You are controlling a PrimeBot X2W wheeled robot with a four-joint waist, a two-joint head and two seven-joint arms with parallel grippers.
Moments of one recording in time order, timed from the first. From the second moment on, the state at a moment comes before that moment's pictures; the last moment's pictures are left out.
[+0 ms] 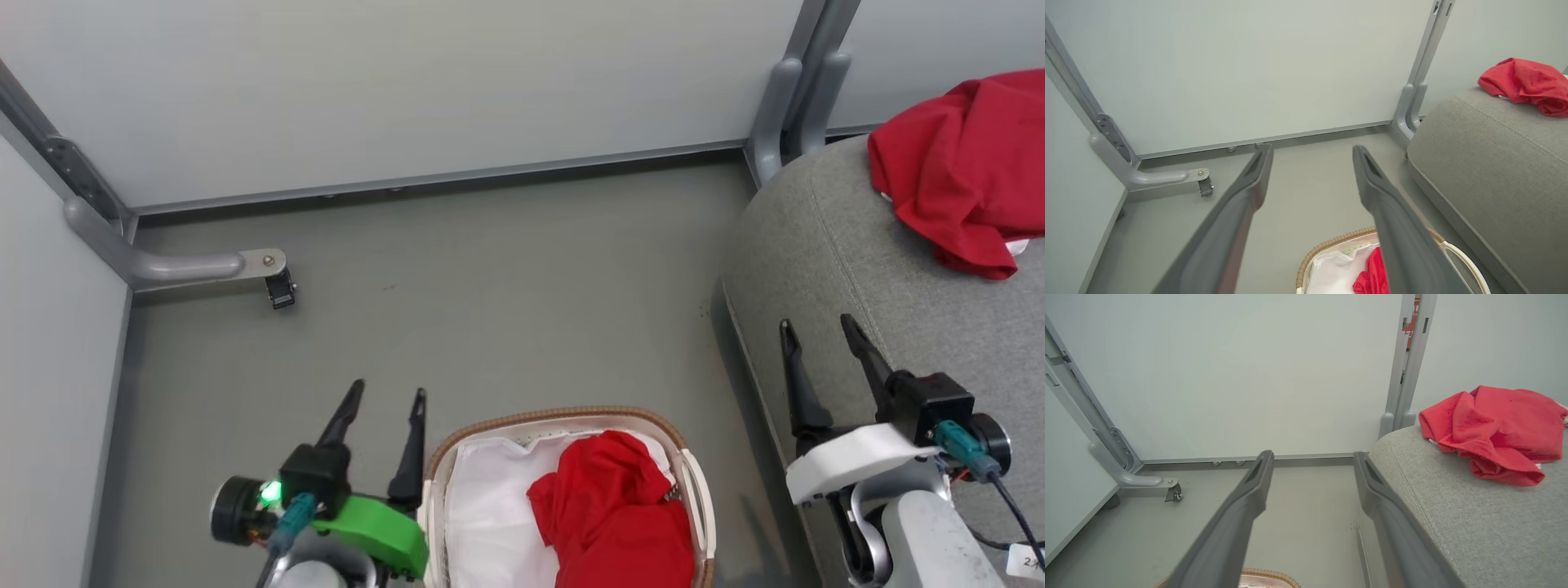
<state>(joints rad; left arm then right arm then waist) -0.11 0.05 -0.24 0.34 -0.16 -0.11 -0.26 -0.17 -0.05 0.00 0.27 0.14 0.13 -0.26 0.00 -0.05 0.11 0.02</state>
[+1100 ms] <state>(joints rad) -0.75 0.05 -1.10 0.92 -0.50 -0.12 -0.12 -0.53 -0.05 -0.13 -0.12 0.13 0.13 -0.26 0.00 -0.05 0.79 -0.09</state>
